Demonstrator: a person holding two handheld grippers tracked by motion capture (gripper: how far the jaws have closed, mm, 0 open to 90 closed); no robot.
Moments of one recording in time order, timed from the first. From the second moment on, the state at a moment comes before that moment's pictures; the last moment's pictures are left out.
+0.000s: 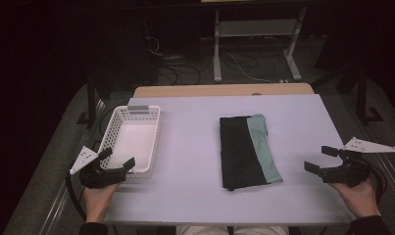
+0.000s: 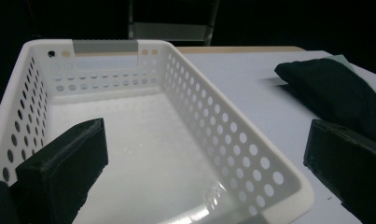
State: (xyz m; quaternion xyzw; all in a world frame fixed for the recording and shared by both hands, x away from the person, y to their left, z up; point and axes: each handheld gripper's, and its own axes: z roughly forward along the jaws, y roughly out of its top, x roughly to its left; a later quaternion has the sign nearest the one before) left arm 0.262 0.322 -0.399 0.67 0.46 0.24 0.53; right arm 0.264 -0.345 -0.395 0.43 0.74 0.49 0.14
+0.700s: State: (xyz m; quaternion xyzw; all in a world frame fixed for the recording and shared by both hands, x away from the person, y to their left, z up) left arm 0.276 0.301 -0.366 0.69 0.44 0.24 0.53; right arm 0.271 -0.339 -0.369 0.43 0.75 0.49 0.13
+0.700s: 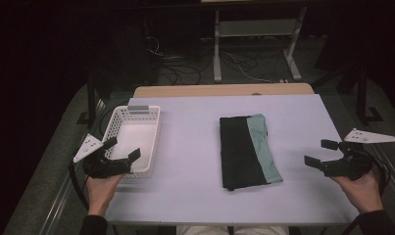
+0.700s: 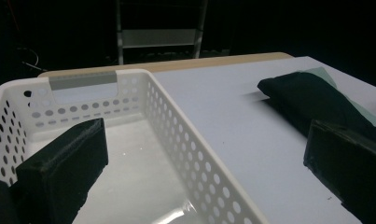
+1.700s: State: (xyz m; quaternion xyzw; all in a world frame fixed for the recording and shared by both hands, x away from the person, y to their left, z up) left arm 0.311 0.274 -0.350 0.69 0.43 0.20 0.54; right arm 0.287 -0.313 -0.370 0.42 0.77 0.47 0.10
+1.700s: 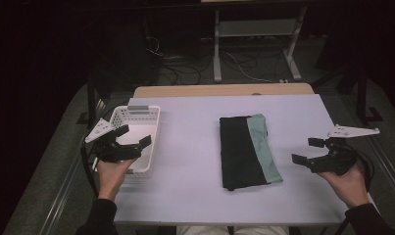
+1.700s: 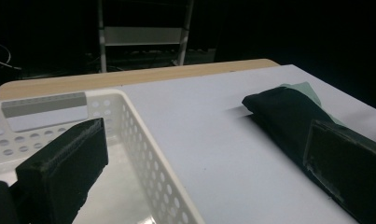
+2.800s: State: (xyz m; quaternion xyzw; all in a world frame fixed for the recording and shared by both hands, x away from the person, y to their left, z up) left arm 0.355 0.218 -0.352 0.72 0.42 0.16 0.53; right arm 0.303 -0.290 -0.395 0.42 0.79 0.44 0.06
